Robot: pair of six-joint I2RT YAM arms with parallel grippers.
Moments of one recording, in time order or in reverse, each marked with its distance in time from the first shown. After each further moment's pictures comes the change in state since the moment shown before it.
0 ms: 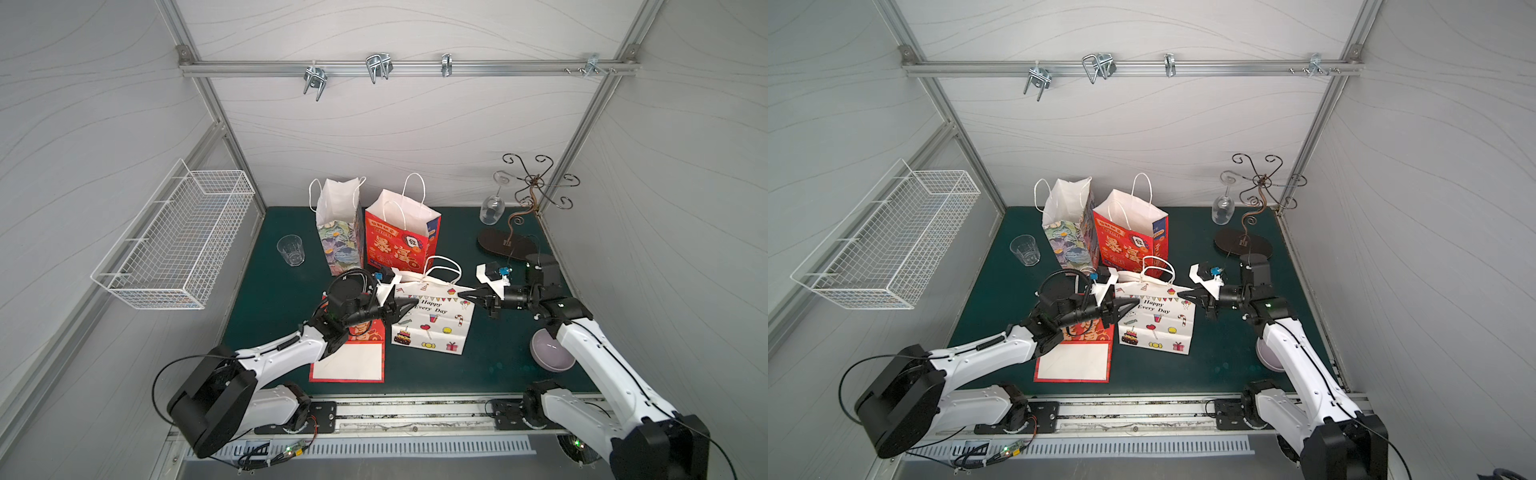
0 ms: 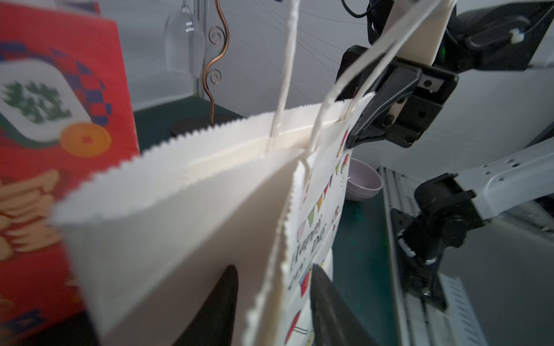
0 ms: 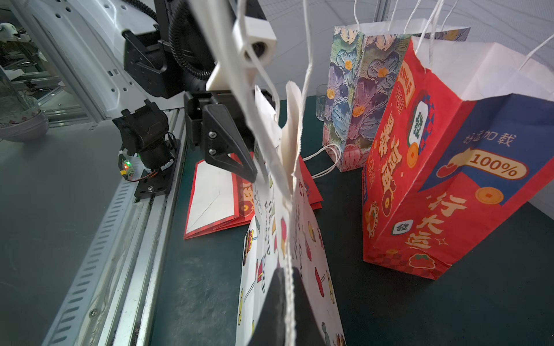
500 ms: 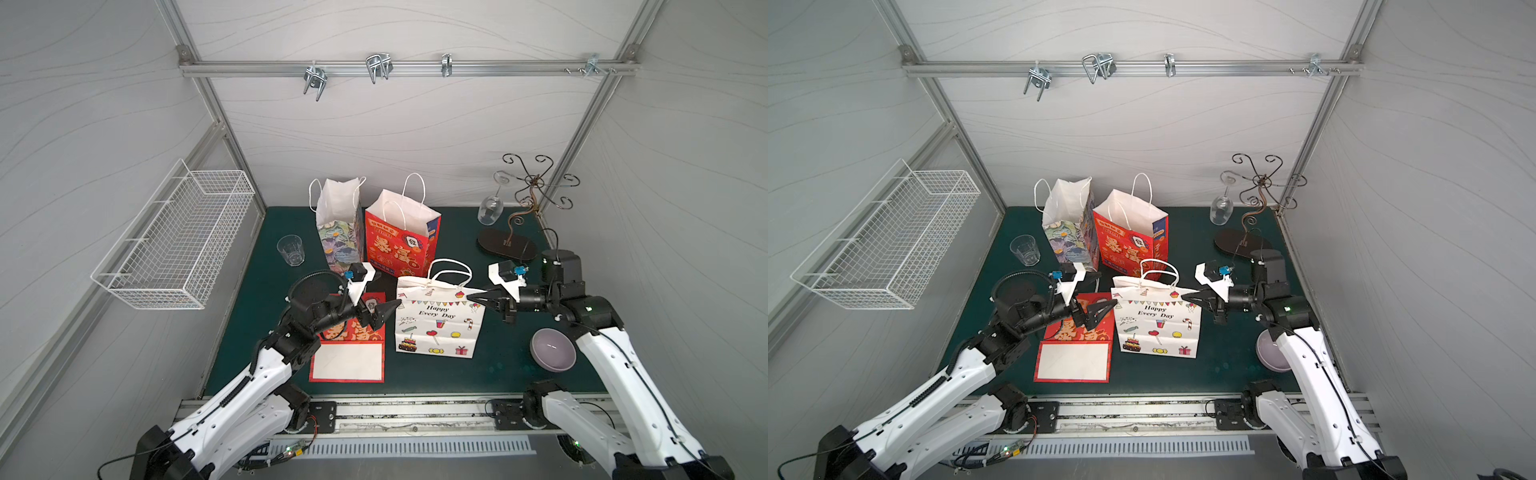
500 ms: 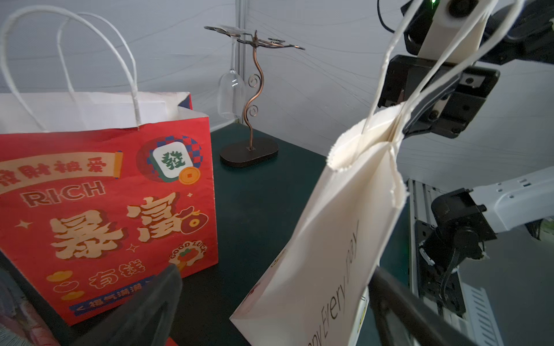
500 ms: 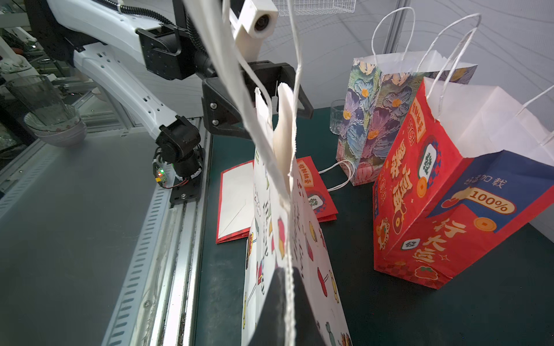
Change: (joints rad) left arm 0.104 -0.313 0.100 -0.430 0.027 0.124; right arm -0.005 -0.087 0.214 -0.365 -0.041 -0.066
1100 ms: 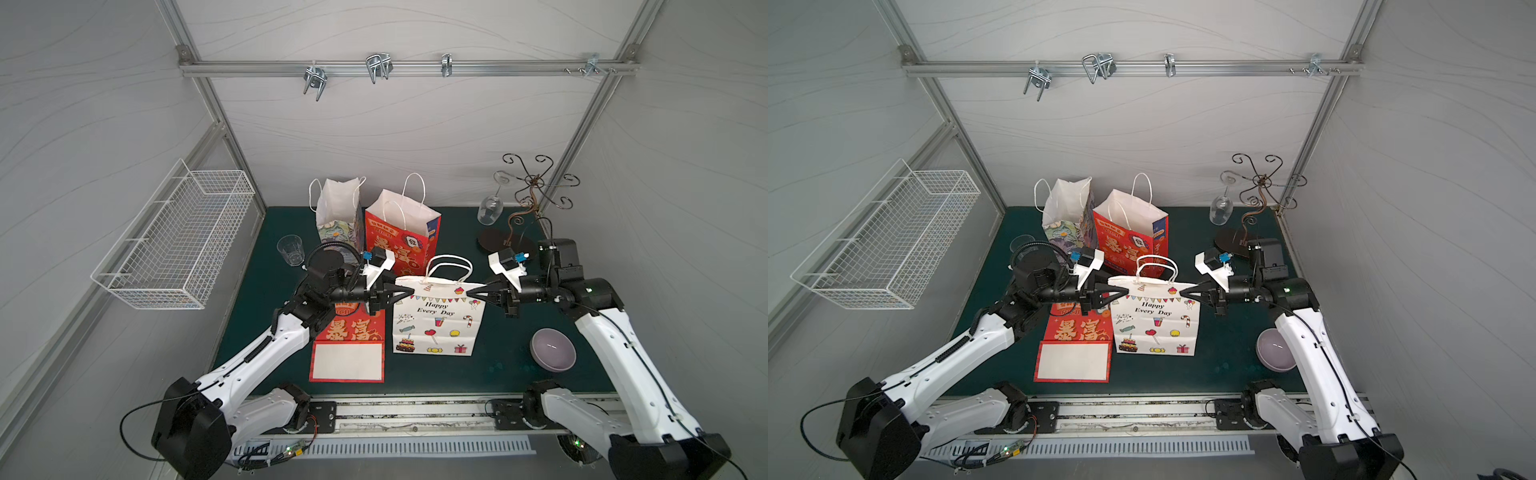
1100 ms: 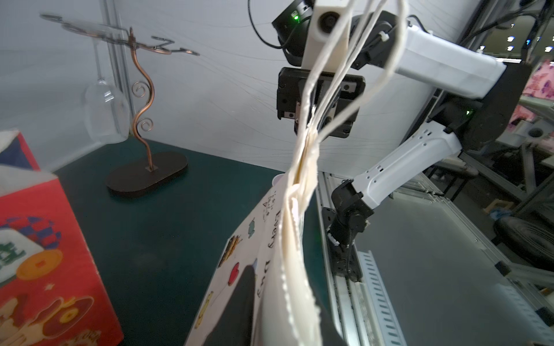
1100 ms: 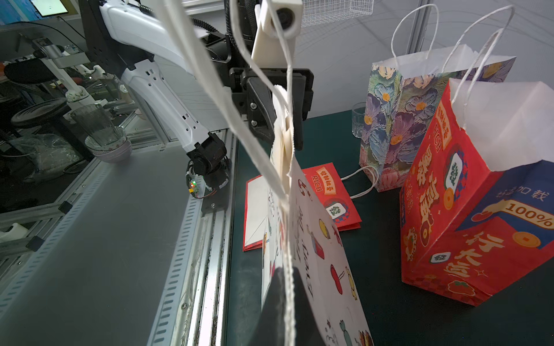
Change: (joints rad) left arm 0.031 0.252 0.190 0.084 0.446 -0.072; right arm 0.001 0.117 0.126 -0.130 -0.076 -0.034
